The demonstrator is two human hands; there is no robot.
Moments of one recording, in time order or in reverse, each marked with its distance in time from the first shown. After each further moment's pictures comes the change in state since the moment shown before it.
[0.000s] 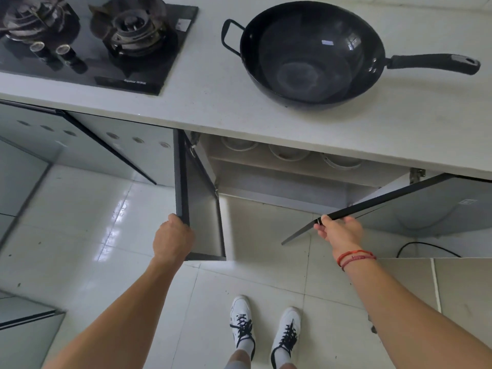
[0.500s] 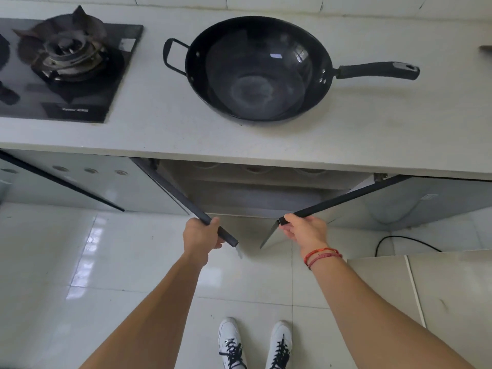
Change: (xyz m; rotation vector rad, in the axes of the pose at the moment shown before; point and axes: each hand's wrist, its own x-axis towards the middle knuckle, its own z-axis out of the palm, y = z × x) left_hand 0.008 0.136 0.045 -0.672 -0.259 -0.121; right_hand 0.037 -0.019 0.022 0.097 -0.043 0.116
